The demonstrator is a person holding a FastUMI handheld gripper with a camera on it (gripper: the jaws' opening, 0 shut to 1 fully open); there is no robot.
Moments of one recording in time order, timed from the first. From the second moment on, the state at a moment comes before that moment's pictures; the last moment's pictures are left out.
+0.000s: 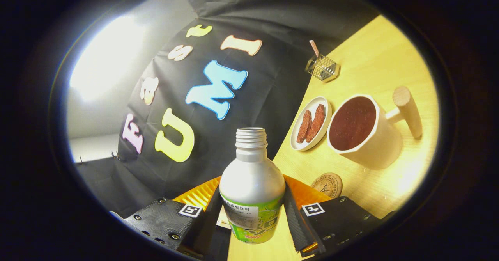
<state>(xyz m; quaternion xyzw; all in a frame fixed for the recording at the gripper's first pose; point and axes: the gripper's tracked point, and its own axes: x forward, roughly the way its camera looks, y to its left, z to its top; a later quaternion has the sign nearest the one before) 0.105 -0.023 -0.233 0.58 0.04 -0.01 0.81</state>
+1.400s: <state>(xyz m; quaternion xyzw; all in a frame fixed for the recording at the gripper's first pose) 0.107 -0.034 -0.218 0.77 -0.03 0.01 0.64</state>
